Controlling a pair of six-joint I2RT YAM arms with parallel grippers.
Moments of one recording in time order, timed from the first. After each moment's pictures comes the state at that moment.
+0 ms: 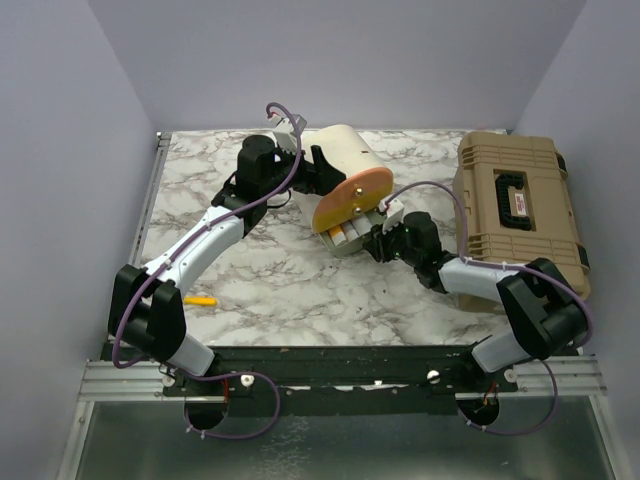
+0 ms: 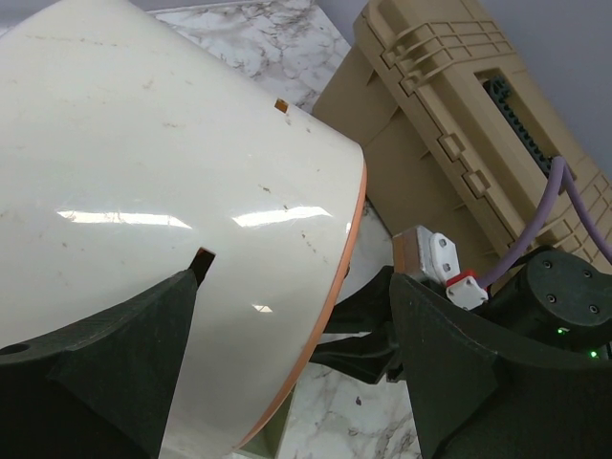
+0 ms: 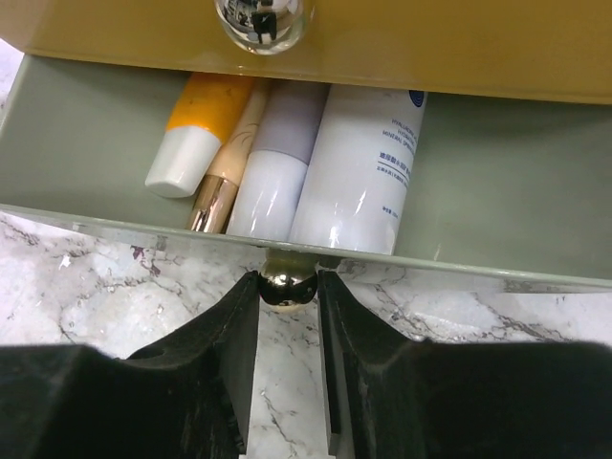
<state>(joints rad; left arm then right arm) -0.46 1.51 1.21 0.10 0.43 -0.44 0.50 1.50 0.57 0.47 -0.18 -0.01</state>
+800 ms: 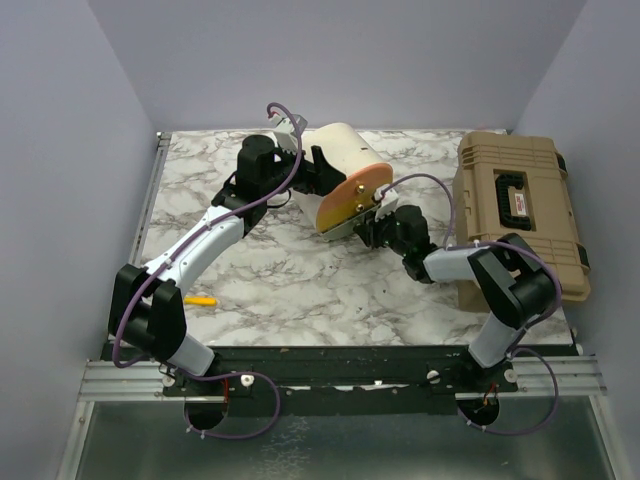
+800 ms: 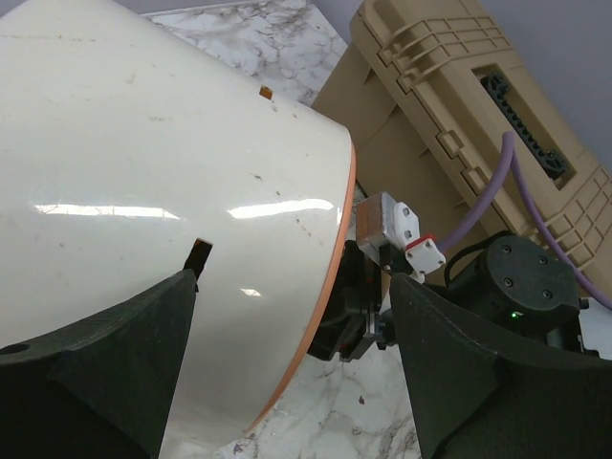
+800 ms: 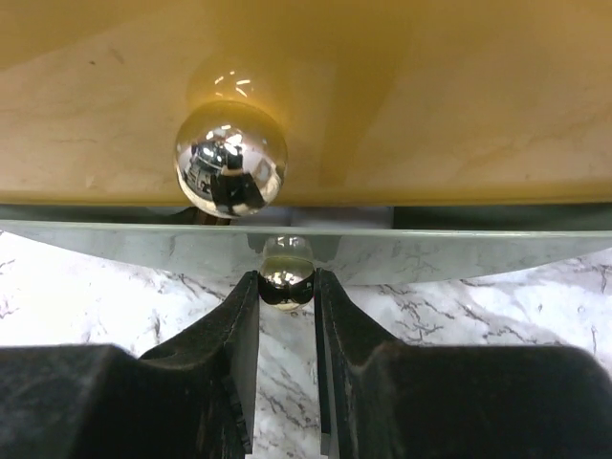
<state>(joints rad) -0.46 1.51 1.21 0.11 0.45 -0.42 0.50 1.70 0.66 0.71 -0.13 0.06</state>
